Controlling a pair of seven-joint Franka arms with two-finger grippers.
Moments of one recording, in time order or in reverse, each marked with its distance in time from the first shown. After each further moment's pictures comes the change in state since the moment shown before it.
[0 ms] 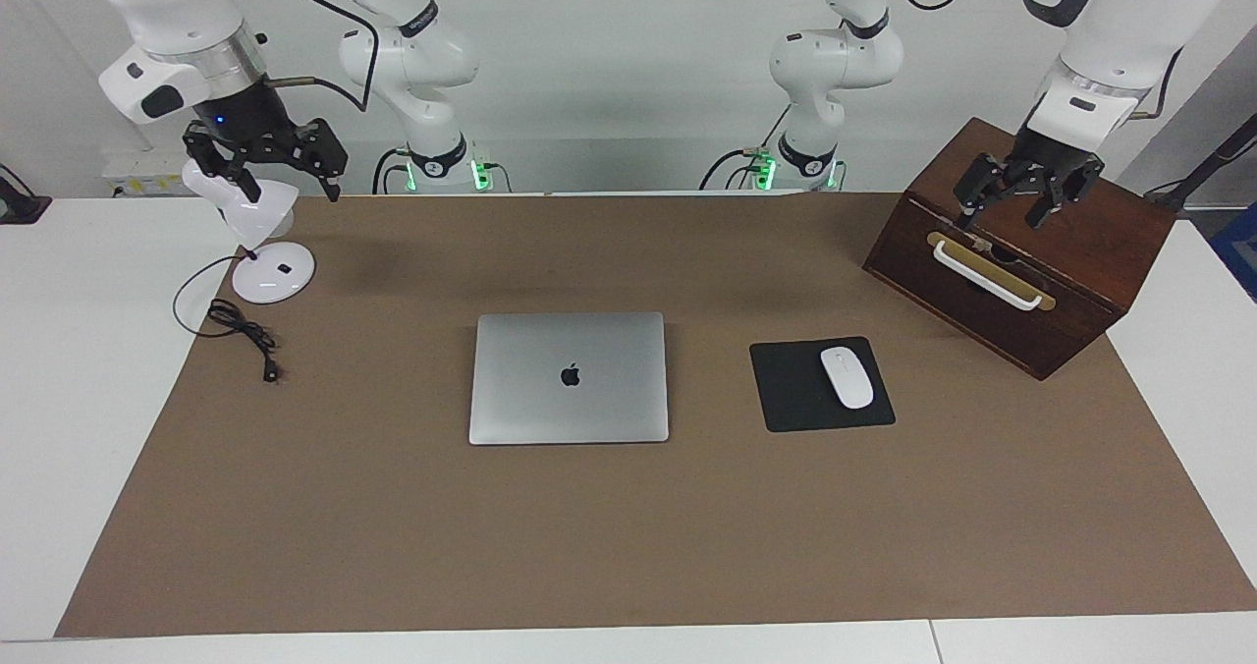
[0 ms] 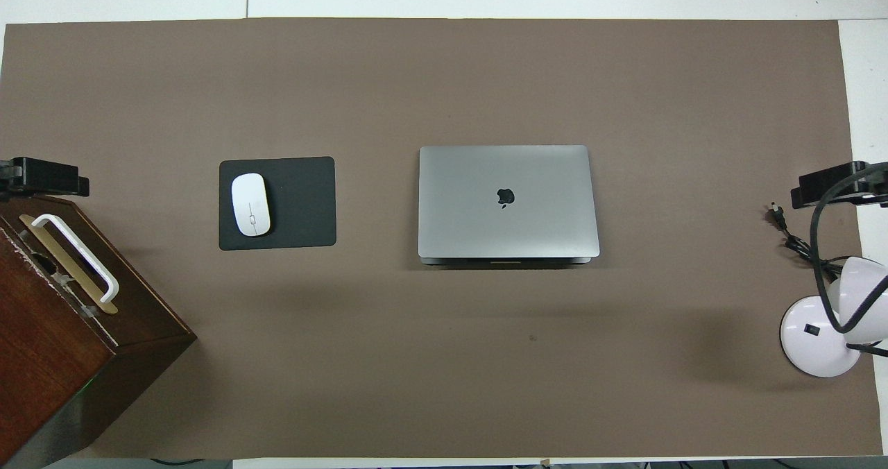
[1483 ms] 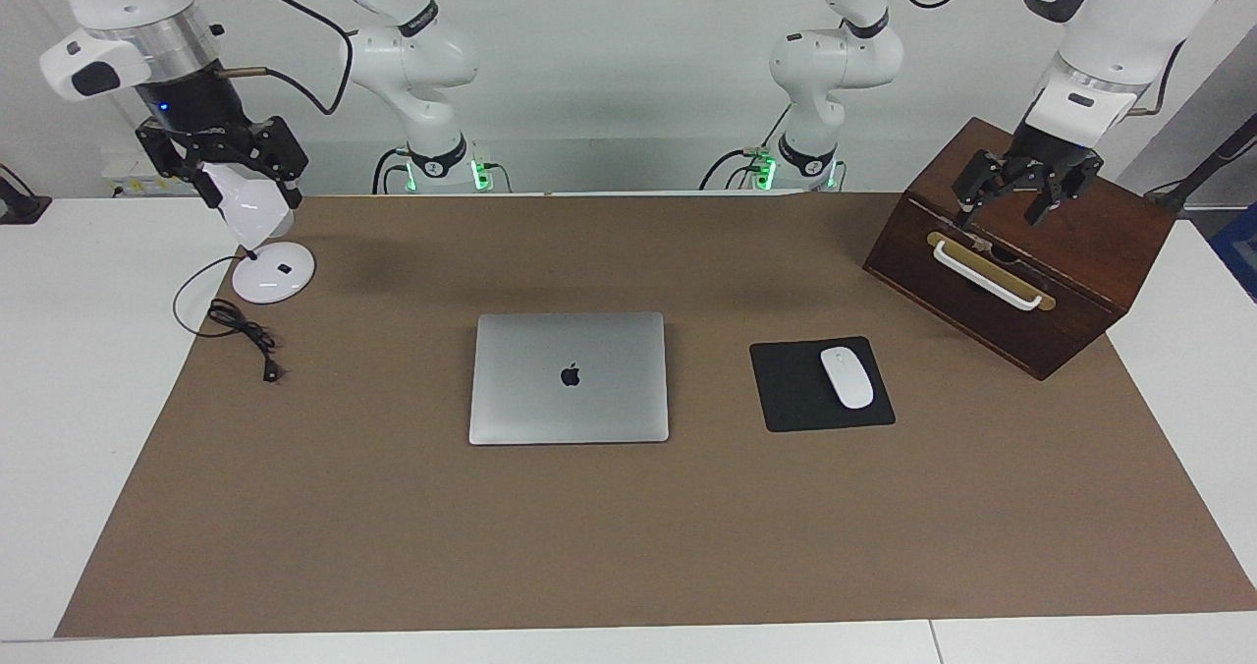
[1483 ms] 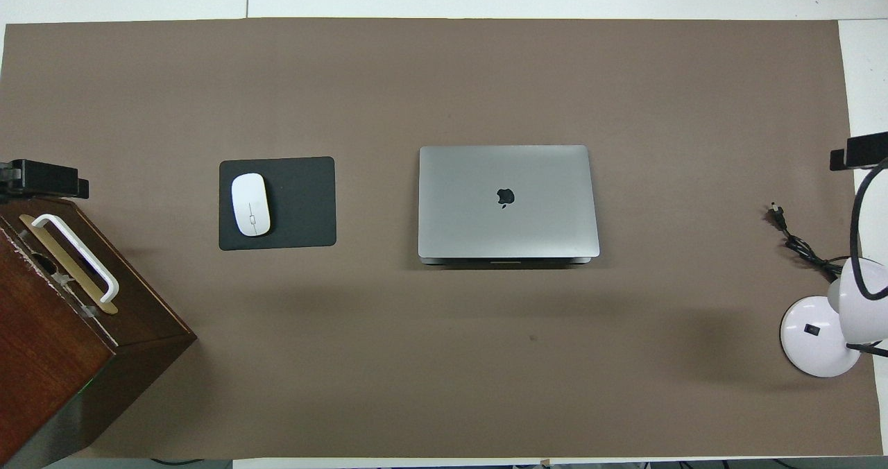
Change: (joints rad) left arm 0.000 -0.009 -0.003 0.000 0.000 -0.010 -0.006; right arm -0.028 -0.017 -0.051 -0.027 0.075 0.186 0.008
